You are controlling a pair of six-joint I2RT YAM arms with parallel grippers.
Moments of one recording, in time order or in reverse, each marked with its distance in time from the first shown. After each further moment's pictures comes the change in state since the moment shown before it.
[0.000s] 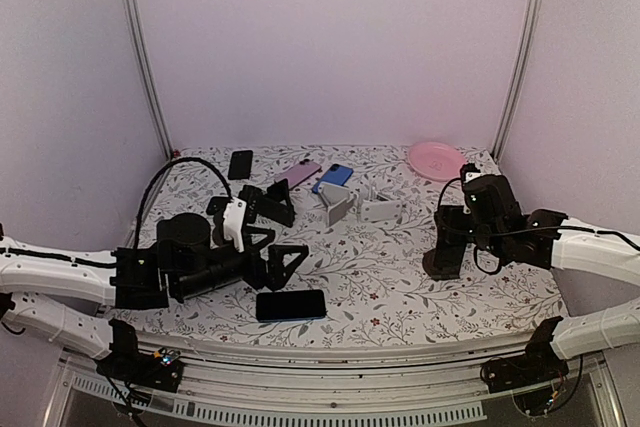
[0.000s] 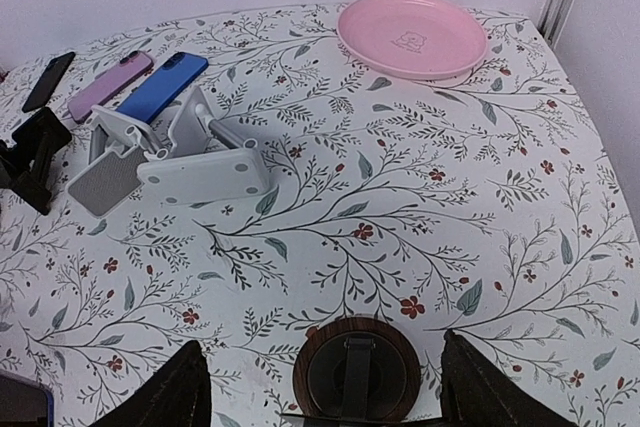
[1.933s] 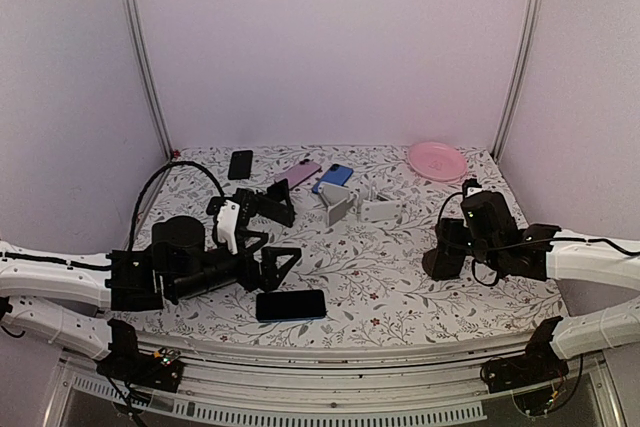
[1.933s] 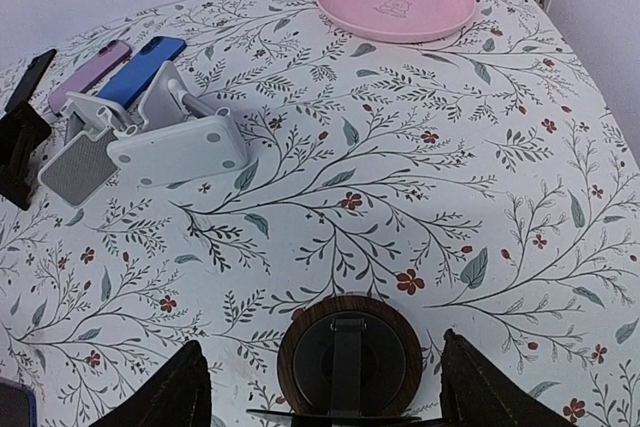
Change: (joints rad) left arm 0.016 -0.048 -0.039 -0.025 0.002 -0.018; right arm -0.003 0.009 -0.113 0.089 0.002 0.072
